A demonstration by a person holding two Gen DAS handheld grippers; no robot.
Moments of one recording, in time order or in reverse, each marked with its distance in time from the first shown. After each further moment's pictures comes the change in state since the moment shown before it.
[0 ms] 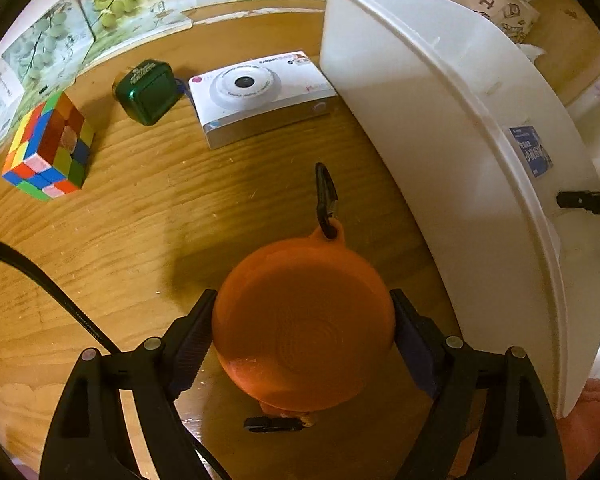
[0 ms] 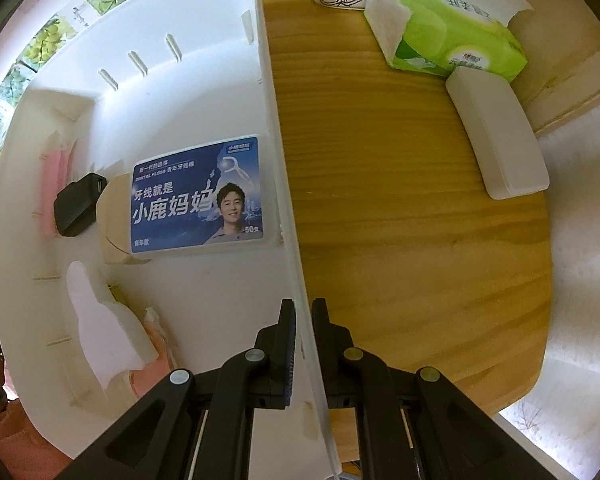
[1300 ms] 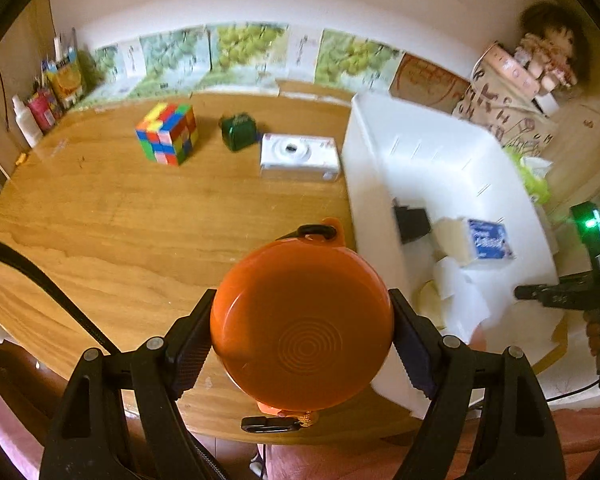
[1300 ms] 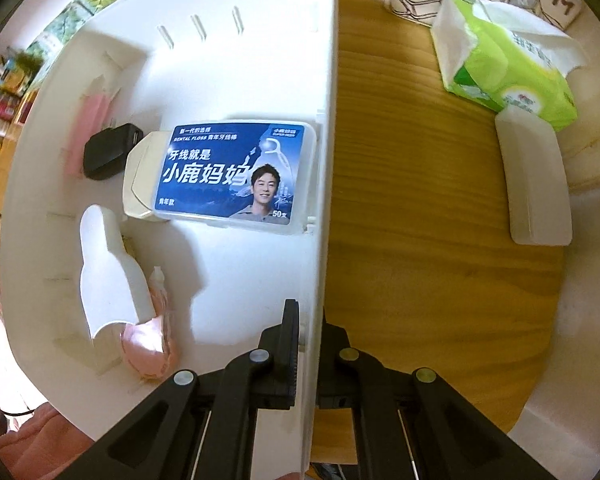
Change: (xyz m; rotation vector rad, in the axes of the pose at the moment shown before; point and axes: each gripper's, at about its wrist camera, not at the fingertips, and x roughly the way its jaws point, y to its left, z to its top) left arm -0.100 -0.059 -0.054 -0.343 -0.299 0.141; right arm 0.005 0.031 0.011 -0.256 0.021 0.041
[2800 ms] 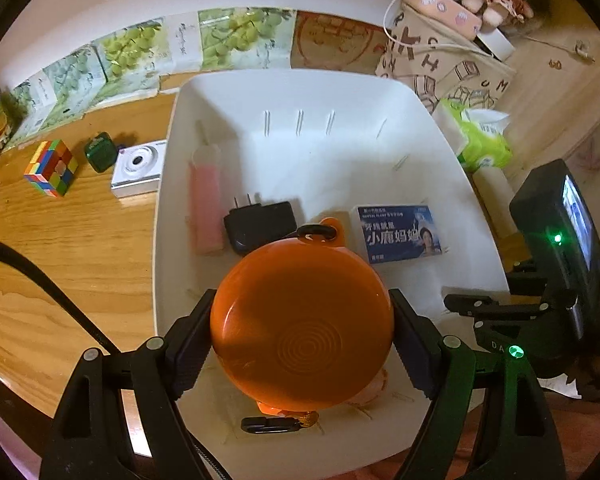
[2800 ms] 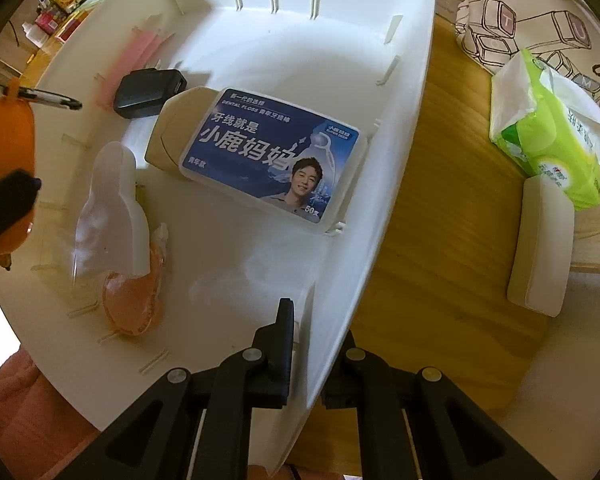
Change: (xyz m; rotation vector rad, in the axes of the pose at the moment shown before) left arm 0.045 -0.125 0.018 0.124 0.117 -0.080; right arm -0.005 0.050 -0.006 -0.257 0.027 -0.040
